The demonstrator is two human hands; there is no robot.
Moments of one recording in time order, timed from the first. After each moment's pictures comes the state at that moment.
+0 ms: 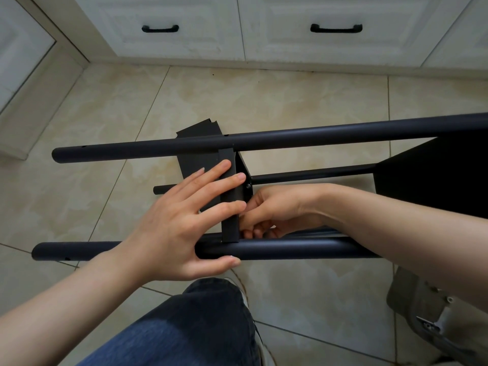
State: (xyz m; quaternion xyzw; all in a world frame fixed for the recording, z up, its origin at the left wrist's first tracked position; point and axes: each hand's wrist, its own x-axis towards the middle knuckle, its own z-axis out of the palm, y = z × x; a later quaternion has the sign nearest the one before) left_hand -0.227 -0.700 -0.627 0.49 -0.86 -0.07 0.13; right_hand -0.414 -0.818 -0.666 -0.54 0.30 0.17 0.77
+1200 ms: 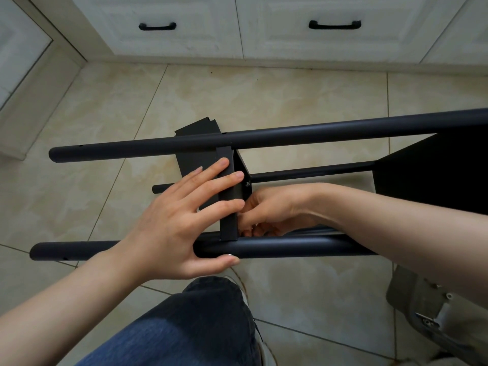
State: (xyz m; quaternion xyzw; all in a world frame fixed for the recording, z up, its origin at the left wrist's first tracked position) left_hand -0.228 -0.700 -0.626 0.49 -0.86 -0.08 0.12; right_hand -0.409 -0.814 -0.668 -0.56 0.32 0.19 0.74
